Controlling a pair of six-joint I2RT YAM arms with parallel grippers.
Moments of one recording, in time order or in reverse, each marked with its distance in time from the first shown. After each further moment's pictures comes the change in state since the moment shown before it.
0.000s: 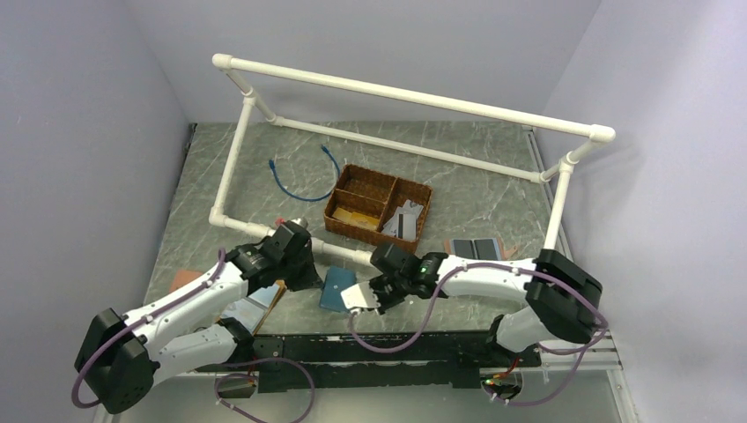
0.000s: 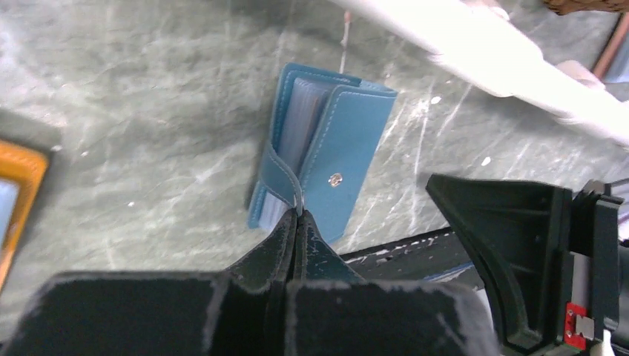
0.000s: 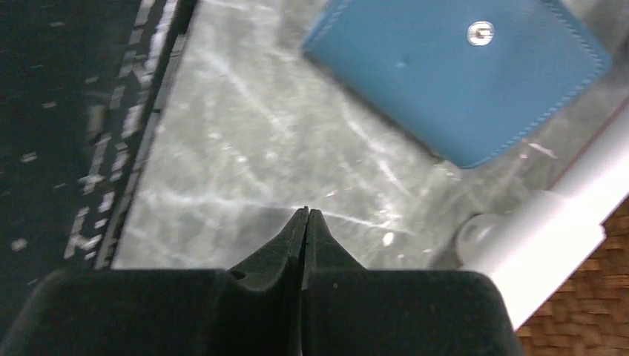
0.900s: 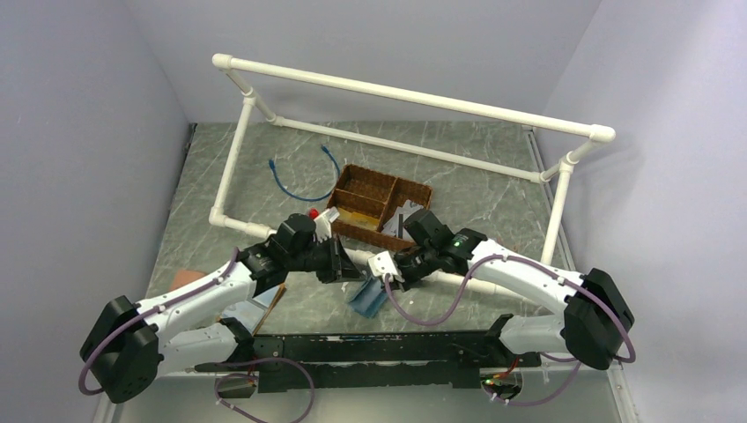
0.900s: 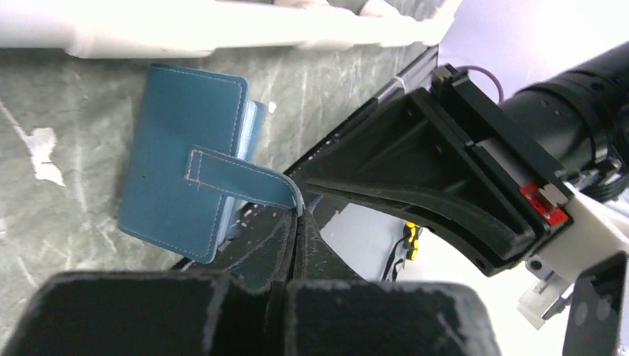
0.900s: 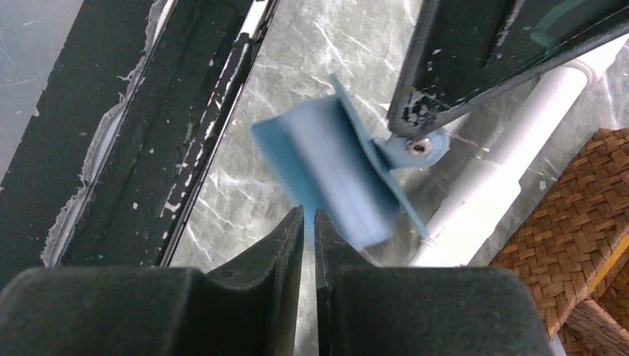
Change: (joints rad) left arm -0.025 0.055 -0.062 0.536 0.434 -0.066; right arm -0.272 -0.216 0.050 -0.261 -0.450 -0.074
